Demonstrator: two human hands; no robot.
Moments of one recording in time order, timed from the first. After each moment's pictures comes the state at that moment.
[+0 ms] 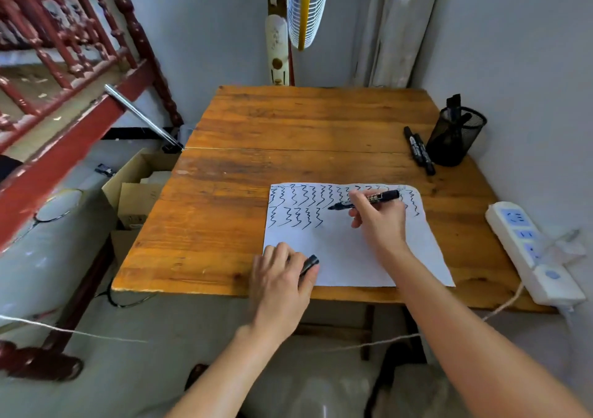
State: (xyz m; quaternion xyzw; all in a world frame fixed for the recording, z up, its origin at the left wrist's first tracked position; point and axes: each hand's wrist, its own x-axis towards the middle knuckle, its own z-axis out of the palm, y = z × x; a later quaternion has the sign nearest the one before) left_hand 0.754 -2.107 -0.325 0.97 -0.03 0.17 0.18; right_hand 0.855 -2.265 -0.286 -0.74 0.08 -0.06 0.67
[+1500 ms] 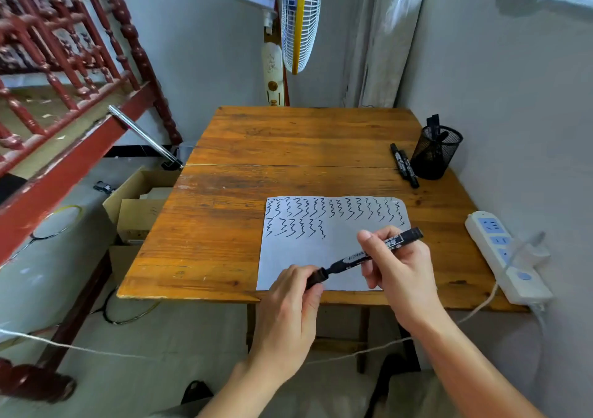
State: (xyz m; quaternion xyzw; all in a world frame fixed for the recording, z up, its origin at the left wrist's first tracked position) left_hand 0.708 -2.129 -0.284 0.89 -0.11 0.18 0.41; right_hand 0.753 -2.292 -0.233 -0.68 -0.06 -0.05 0.72
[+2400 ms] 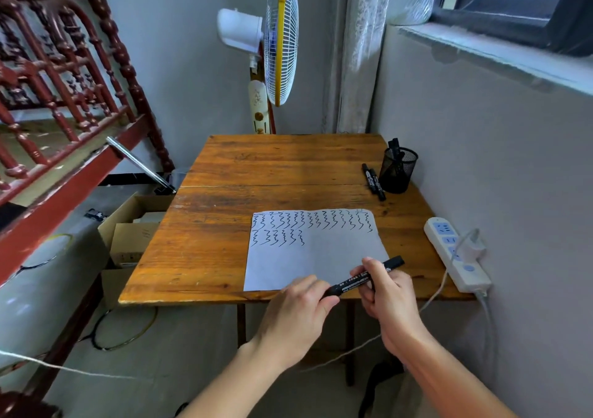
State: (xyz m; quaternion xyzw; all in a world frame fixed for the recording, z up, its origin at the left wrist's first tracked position) left_hand 0.688 -2.165 -0.247 0.93 -0.20 0.12 0.29; right_hand 0.705 -2.319 -0.235 -0.65 0.12 0.00 0.75
